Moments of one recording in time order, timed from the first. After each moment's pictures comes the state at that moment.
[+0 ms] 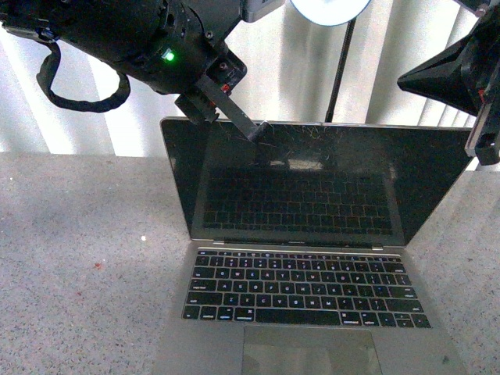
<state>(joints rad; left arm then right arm) -0.44 1.77 1.20 0.10 -0.10 0.57 0.06 1.65 0.99 0.21 -0.57 -0.91</state>
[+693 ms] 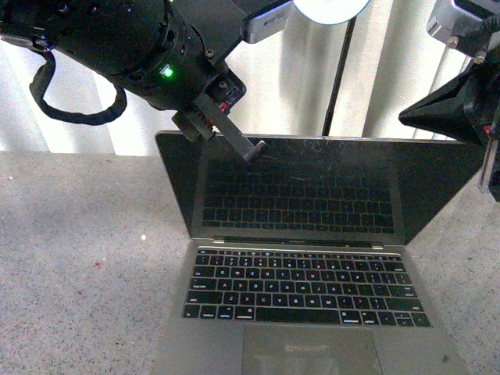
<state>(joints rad) -0.45 1.77 1.20 0.02 -0.10 0.58 0.05 1.65 0.97 0.09 -0.58 -0.99</state>
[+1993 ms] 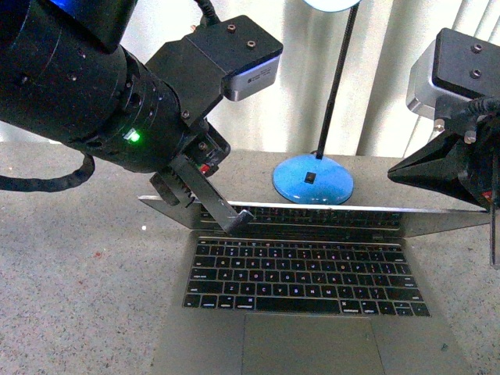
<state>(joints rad) -0.46 1.69 1.02 -0.02 -0.04 0.52 0.10 1.63 0.87 0.00 -0.56 -1.10</state>
